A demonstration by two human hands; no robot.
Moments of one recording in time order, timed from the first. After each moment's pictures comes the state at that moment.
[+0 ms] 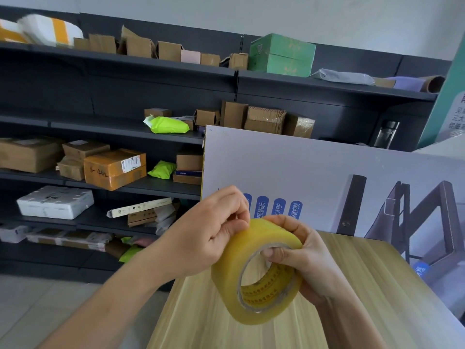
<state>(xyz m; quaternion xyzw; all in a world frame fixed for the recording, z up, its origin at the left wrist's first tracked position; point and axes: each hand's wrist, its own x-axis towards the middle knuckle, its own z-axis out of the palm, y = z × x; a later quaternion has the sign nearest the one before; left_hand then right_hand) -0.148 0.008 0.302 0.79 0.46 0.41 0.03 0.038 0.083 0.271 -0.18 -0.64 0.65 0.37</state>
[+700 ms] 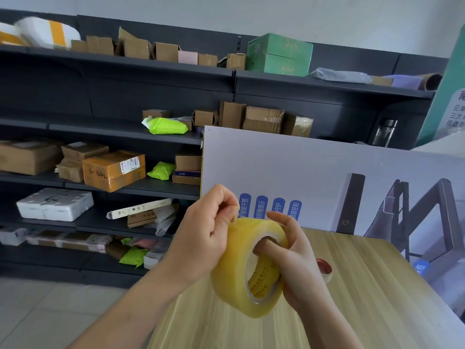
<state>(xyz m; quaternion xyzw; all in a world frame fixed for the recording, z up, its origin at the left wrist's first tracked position) -0.132 0.017 0.280 0.66 0.51 0.55 0.02 0.020 0.076 0.249 -0.35 -0.58 0.58 0.46</state>
